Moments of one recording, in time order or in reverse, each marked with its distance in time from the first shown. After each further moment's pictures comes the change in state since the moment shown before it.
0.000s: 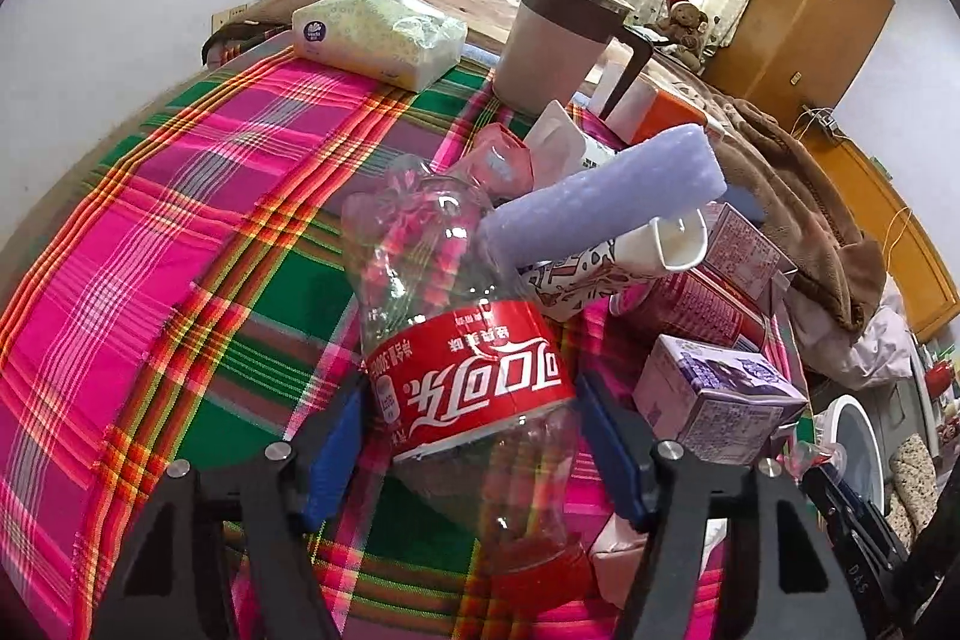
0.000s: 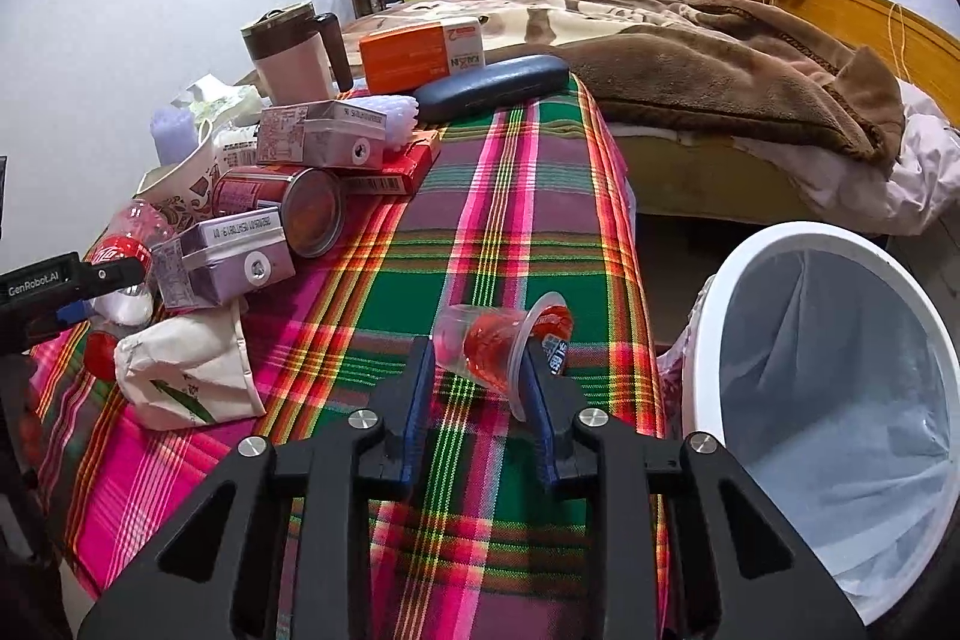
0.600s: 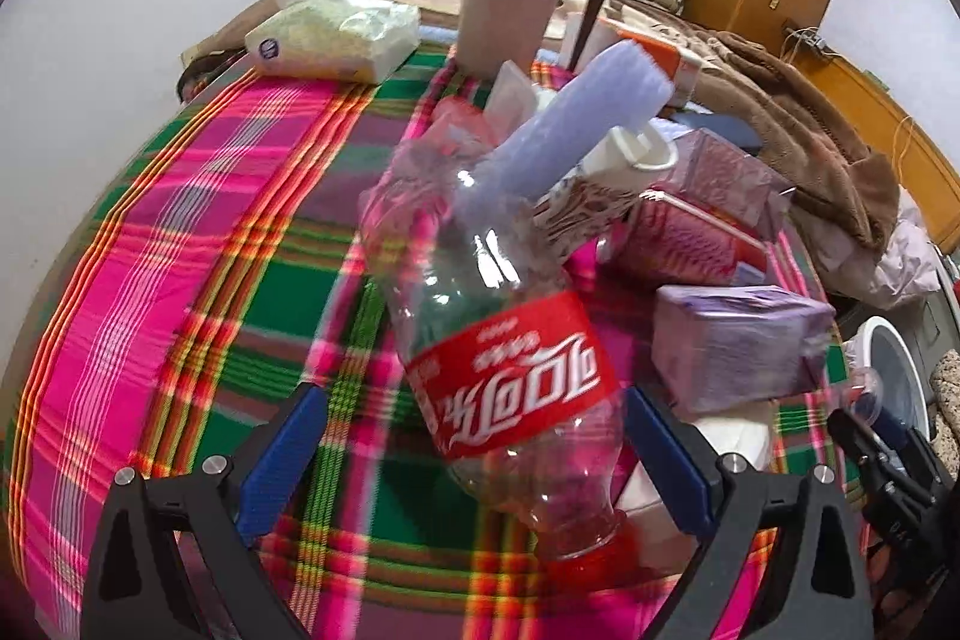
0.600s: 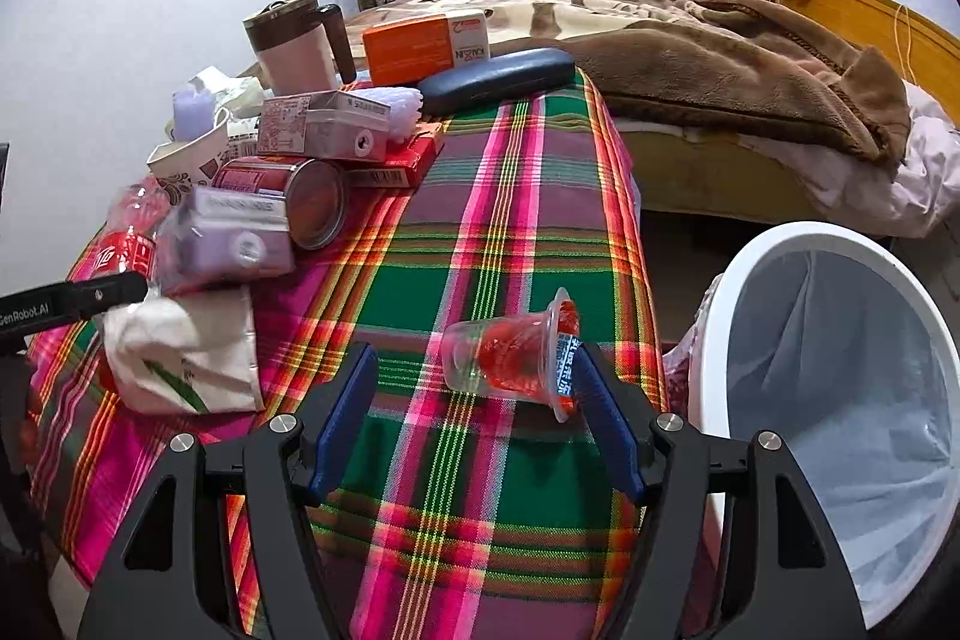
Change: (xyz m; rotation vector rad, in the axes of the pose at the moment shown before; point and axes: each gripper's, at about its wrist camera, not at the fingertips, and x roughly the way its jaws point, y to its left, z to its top) left arm 0.002 -0.021 -0.007 0.175 0.057 0.086; right arm 0.002 0.001 0.000 -0.009 0.017 0.004
